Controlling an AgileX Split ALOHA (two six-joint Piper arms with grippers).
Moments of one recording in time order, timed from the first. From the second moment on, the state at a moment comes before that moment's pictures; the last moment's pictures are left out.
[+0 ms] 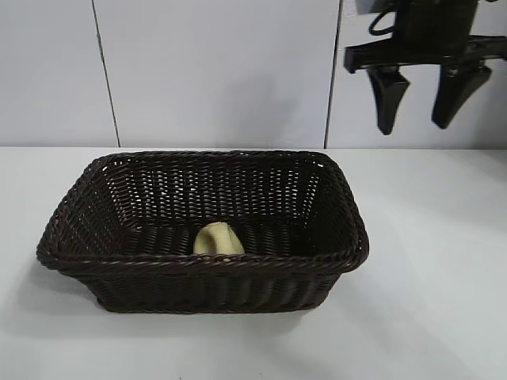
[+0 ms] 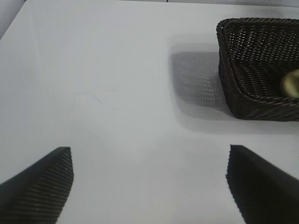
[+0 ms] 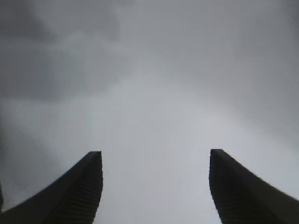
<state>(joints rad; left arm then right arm) 0.00 -0.01 -0.48 -0.04 1.13 0.05 -0.01 1.91 -1.68 -0.12 1.22 0.14</state>
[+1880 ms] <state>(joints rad) 0.00 -0.01 -0.48 -0.04 1.13 0.05 -0.06 0.40 -0.49 0.02 1.03 -0.03</state>
